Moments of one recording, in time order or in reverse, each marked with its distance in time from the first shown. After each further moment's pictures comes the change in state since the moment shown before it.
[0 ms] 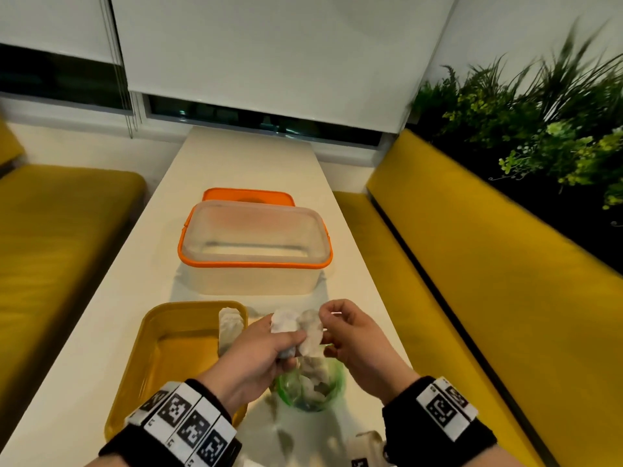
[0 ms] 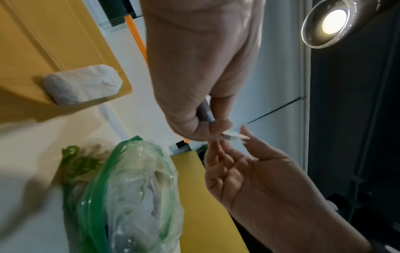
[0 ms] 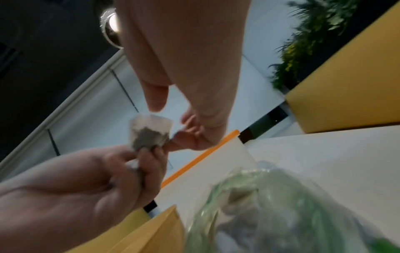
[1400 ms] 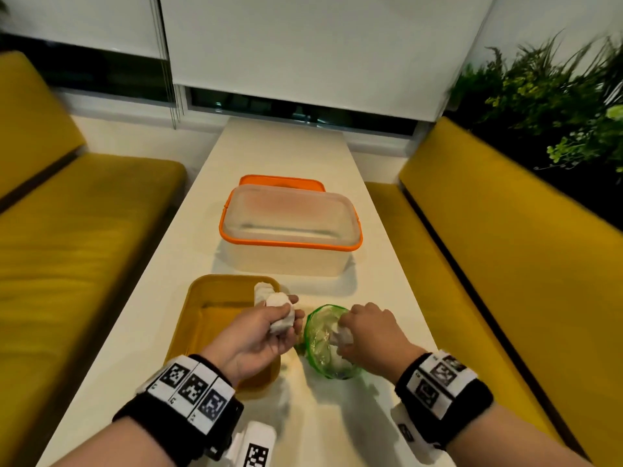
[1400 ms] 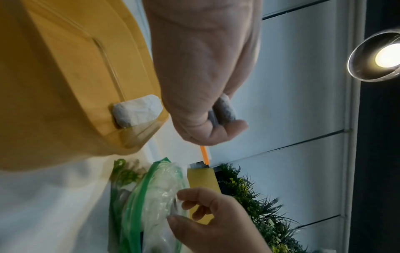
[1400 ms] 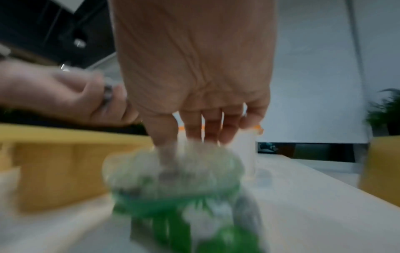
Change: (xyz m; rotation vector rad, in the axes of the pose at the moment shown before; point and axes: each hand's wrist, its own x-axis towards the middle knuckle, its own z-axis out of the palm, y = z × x) left_hand -0.020 0.003 -0.041 -0.389 0.039 -0.149; right_hand 0.011 0.026 -0.003 -1.717 -0.137 -0.267
